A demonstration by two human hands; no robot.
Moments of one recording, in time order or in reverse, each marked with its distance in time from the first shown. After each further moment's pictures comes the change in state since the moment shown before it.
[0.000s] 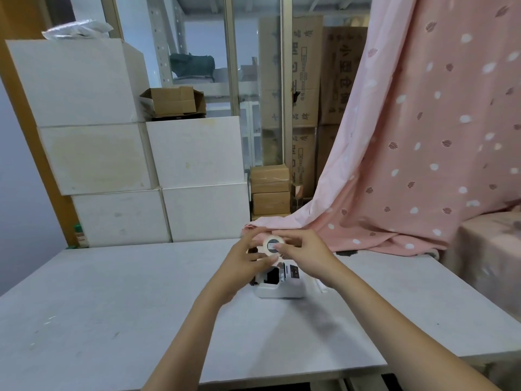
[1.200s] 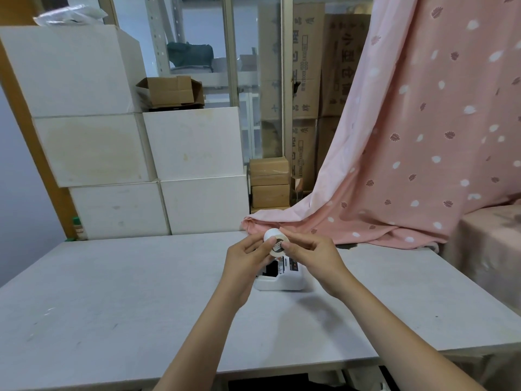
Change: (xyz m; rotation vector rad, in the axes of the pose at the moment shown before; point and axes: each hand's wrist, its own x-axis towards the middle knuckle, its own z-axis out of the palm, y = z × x) left_hand -0.007 -0.008 0.025 -0.451 0.173 -0.064; right_hand -0.019 0.032 -0.005 0.320 0.042 -0.079
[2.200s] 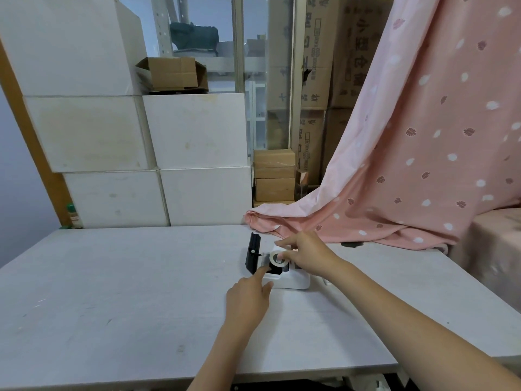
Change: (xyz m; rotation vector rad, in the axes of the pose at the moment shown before) left_hand 0.013 -0.102 -0.036 1.375 0.097 0.147; right_hand 0.056 0.031 0.003 -0.902 -0.217 0.133
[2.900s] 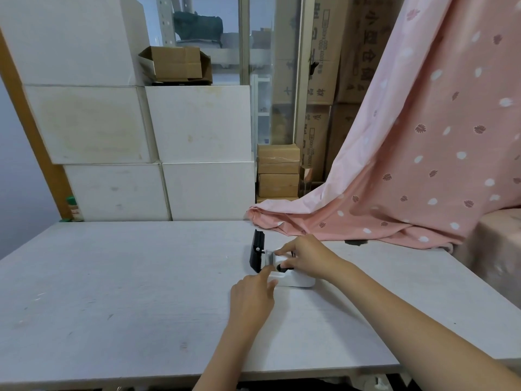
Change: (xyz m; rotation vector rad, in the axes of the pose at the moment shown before) left_hand -0.004 0.001 0.003 0.042 0.052 0.043; right_hand 0.004 0.005 0.013 -0.156 -0.106 -0.033
